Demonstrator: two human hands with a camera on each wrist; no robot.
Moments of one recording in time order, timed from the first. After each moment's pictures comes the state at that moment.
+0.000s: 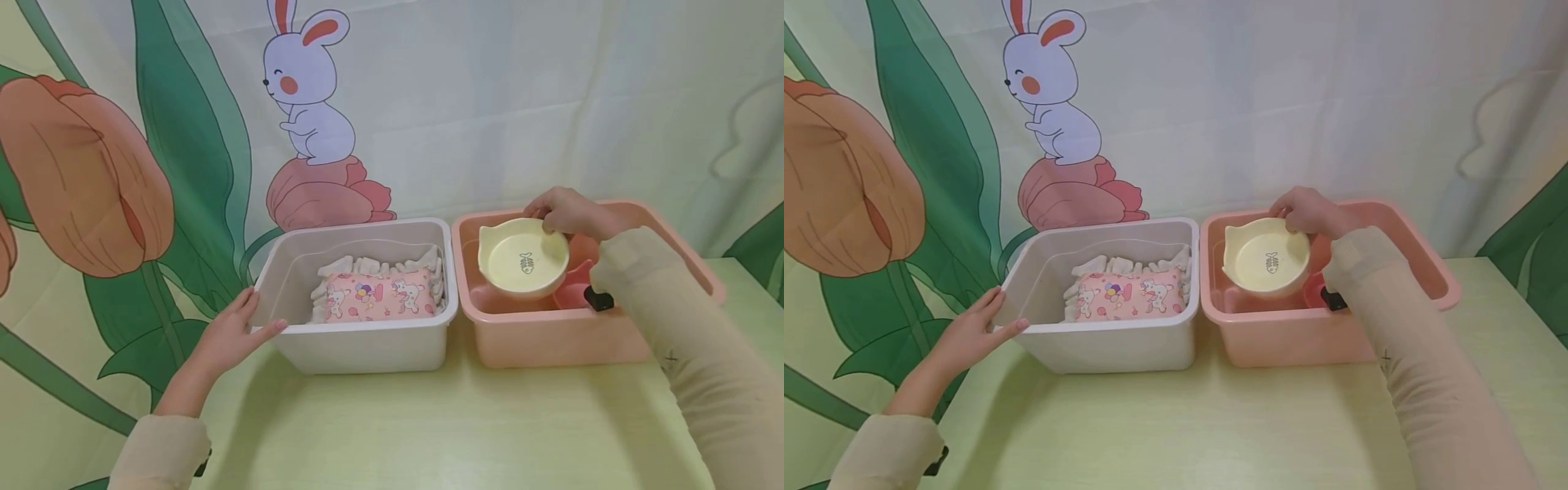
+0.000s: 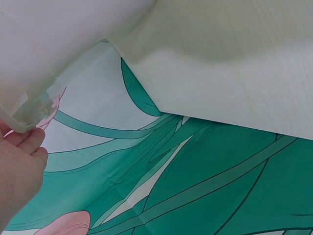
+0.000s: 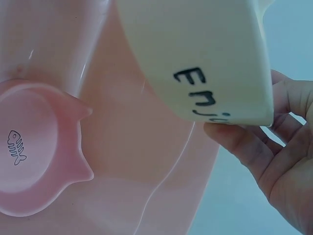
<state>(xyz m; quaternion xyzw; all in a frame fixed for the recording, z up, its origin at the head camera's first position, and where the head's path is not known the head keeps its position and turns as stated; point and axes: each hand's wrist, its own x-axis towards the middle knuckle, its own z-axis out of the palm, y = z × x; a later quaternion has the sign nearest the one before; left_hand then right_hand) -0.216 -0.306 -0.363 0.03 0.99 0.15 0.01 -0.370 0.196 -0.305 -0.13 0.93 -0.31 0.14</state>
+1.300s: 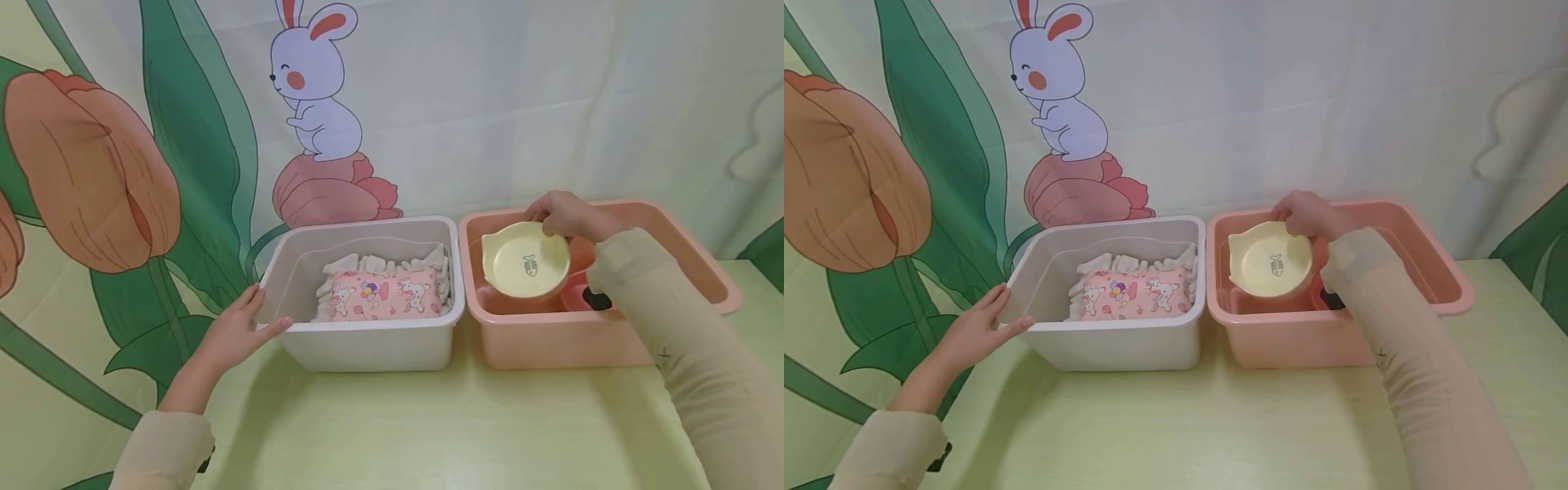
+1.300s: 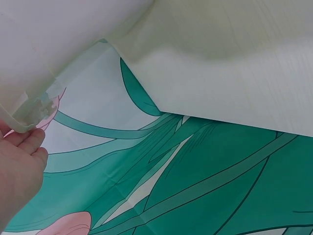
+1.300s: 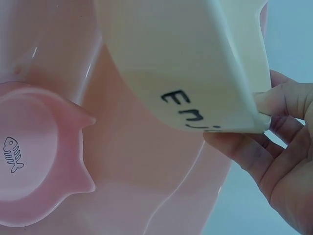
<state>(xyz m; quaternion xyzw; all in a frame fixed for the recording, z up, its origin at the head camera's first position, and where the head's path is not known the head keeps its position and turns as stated) -0.216 -0.308 -0.363 0.03 0.99 0.15 0.00 -0.385 0.186 -0.321 -0.16 0.94 -0.28 0.14</state>
